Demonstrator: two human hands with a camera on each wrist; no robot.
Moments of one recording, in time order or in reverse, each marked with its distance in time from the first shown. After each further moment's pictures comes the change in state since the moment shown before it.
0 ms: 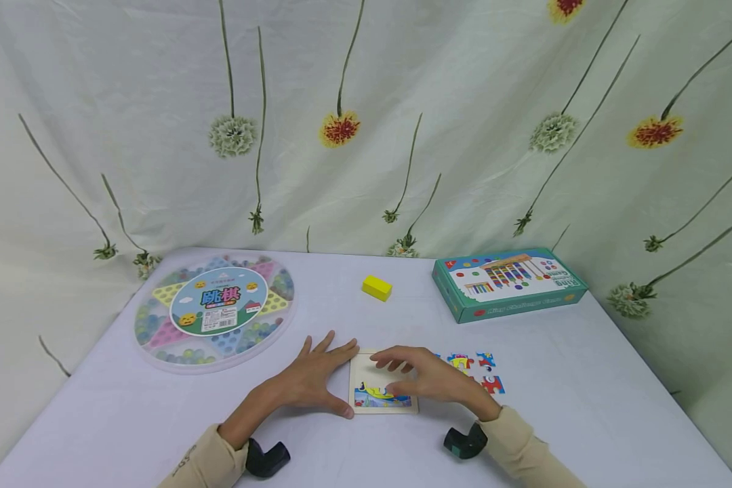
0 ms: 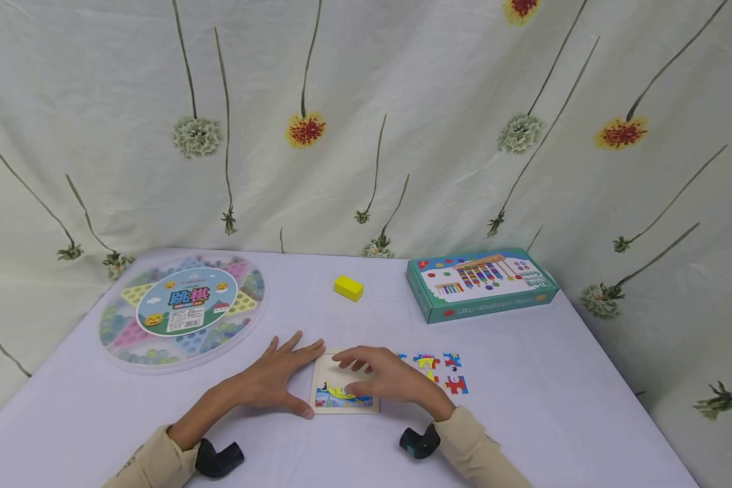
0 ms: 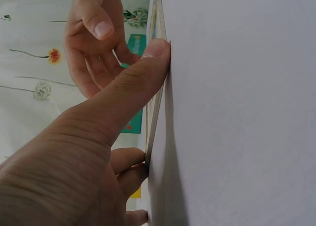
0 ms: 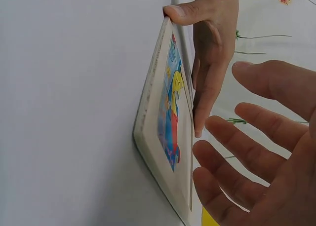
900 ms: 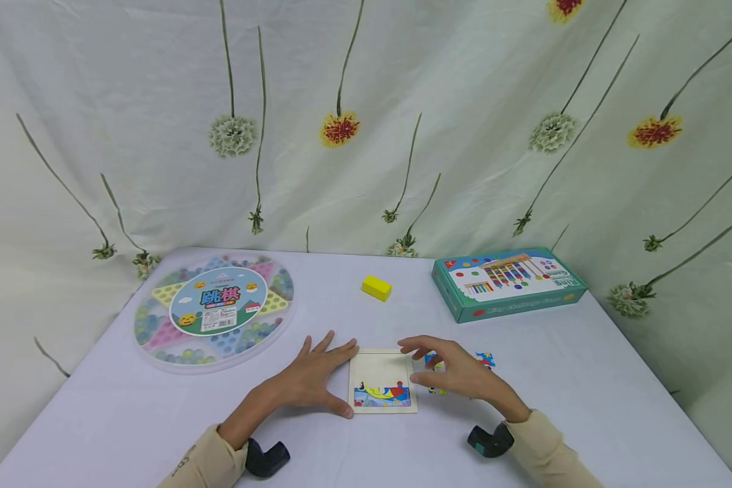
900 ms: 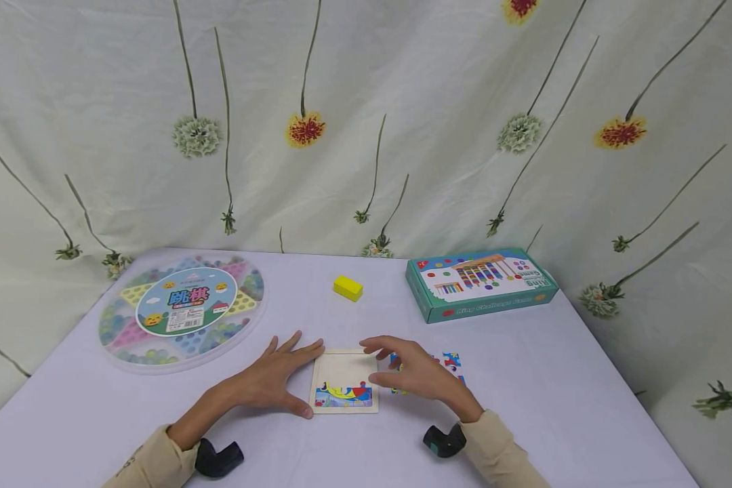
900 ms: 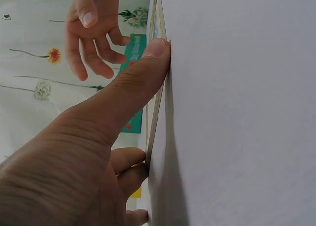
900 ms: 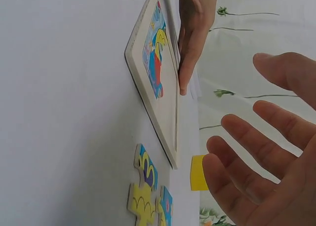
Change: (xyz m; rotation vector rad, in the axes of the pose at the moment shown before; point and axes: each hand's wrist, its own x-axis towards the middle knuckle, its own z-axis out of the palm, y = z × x) left_hand 0.001 0.000 0.002 0.006 0.002 -0.009; right_hand -0.025 0.006 -0.022 -0.002 0.143 0.033
